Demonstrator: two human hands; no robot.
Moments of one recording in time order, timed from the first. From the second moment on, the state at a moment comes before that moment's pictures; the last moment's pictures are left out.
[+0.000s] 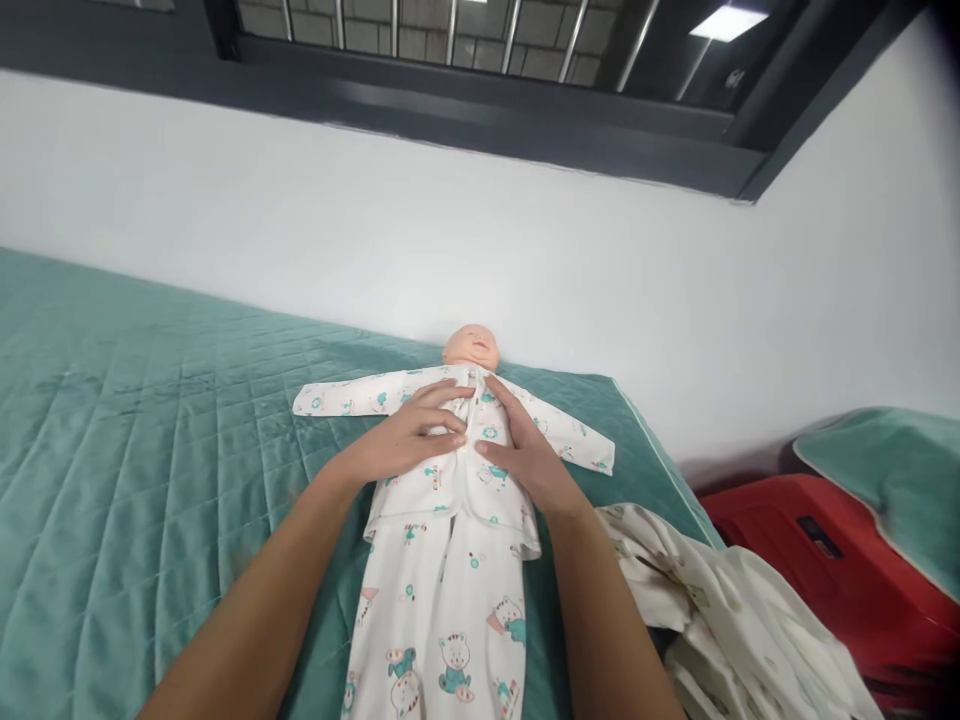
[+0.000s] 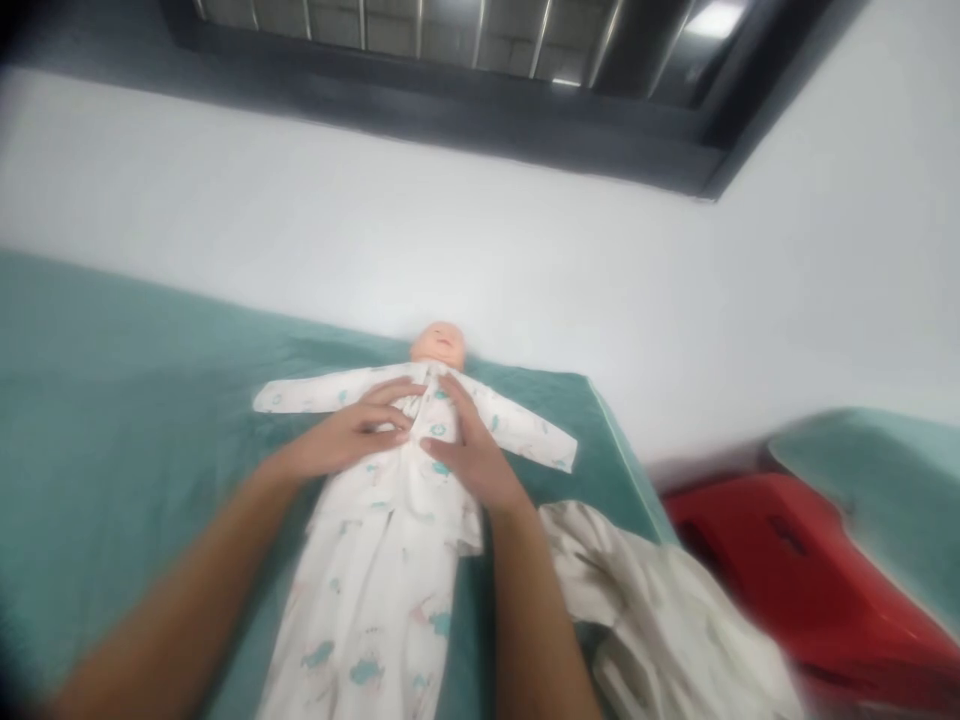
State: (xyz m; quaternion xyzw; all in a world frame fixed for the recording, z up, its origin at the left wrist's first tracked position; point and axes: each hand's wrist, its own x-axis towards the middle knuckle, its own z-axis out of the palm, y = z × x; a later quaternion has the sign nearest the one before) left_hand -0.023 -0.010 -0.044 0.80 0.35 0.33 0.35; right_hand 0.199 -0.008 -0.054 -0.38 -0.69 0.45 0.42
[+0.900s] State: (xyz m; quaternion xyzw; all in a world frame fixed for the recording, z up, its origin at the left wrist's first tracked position) left_hand -0.024 -0.010 -0.046 0.80 0.34 0.35 0.35; right_hand 0.190 -0.013 -0.055 -0.39 -0.75 0.34 0.41
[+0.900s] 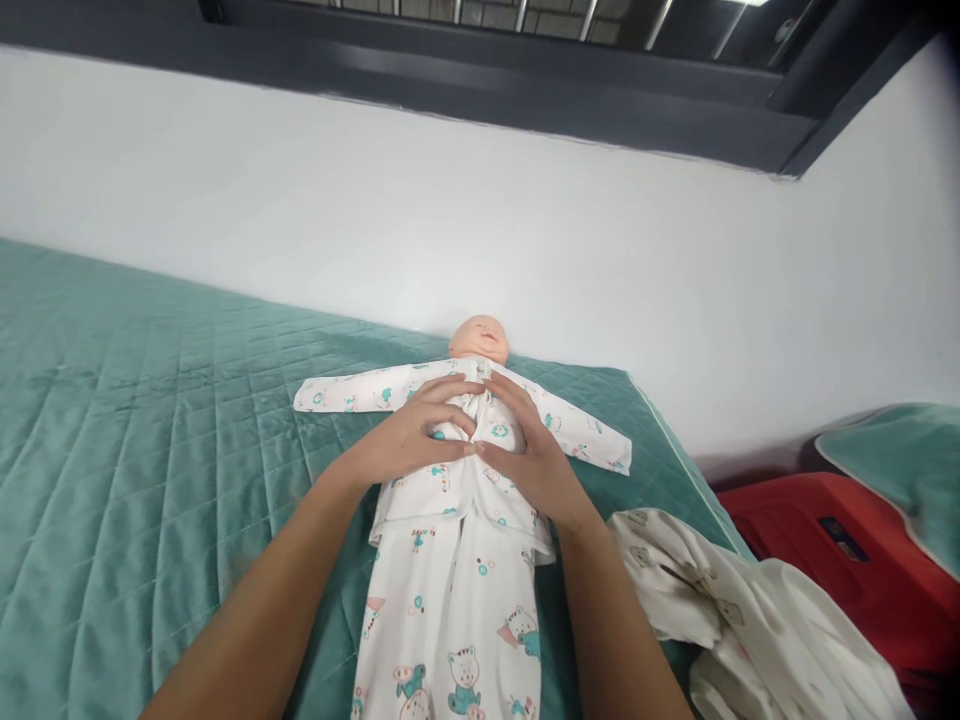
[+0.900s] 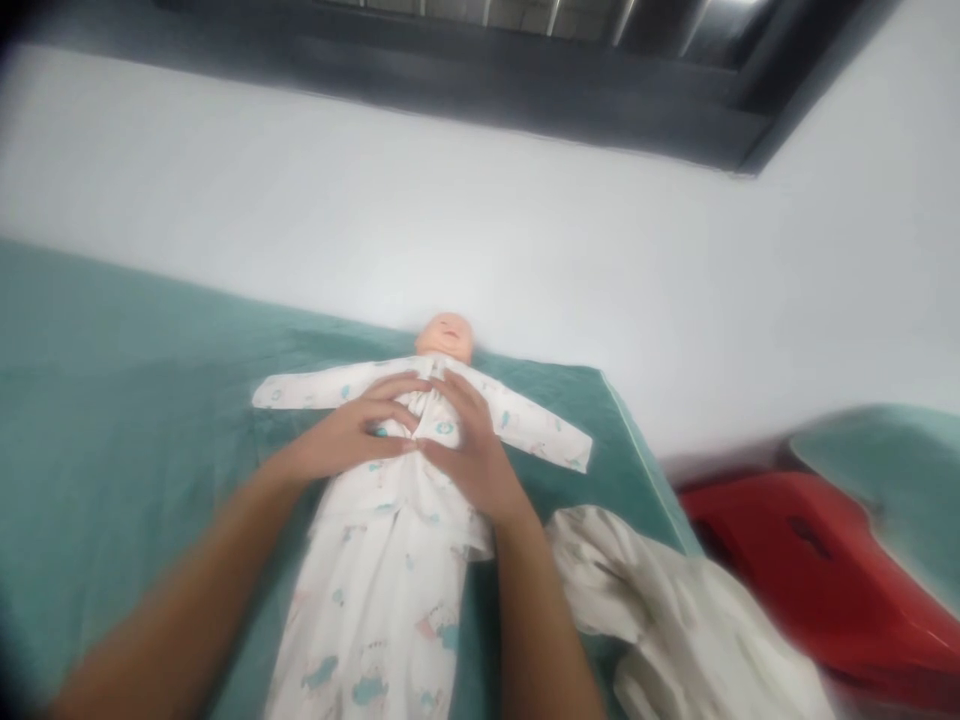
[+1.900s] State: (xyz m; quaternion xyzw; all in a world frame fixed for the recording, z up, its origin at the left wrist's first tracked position) left_hand -0.043 0.010 -0.064 0.40 0.52 0.58 0.48; right_hand 0.198 -0.005 -0.056 -0.53 -0.38 0.44 0.62
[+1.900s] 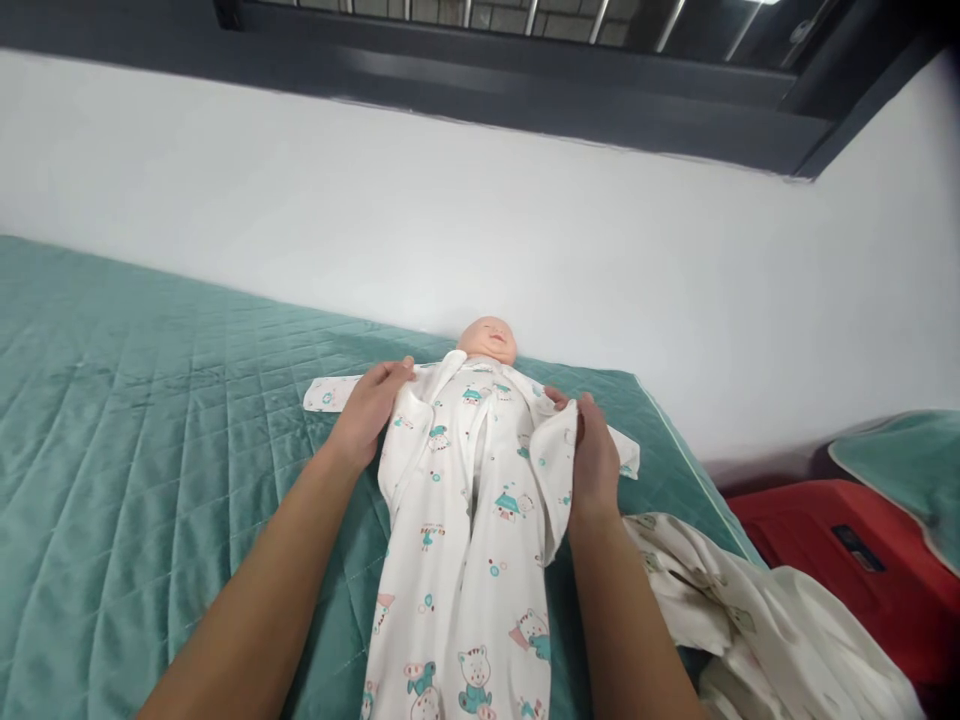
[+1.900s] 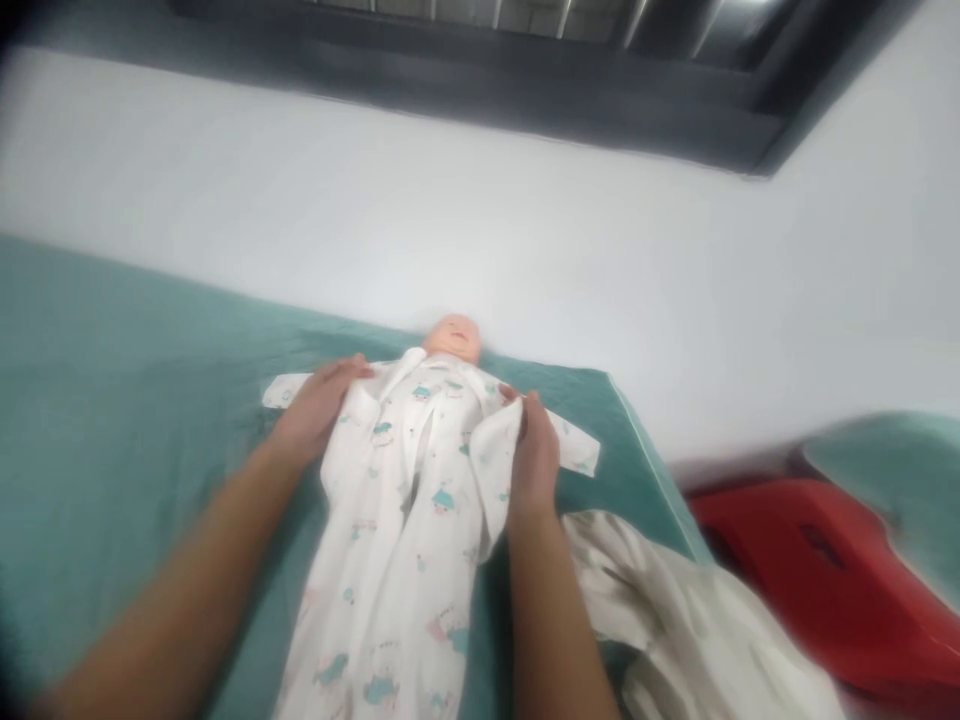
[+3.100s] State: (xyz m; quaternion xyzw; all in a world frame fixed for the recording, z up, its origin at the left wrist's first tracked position) left_hand -0.052 0.030 -0.092 0.73 0.63 0.25 -0.05; right_hand 0.215 0.016 -0.087 -0.64 -0.70 0.02 0.32
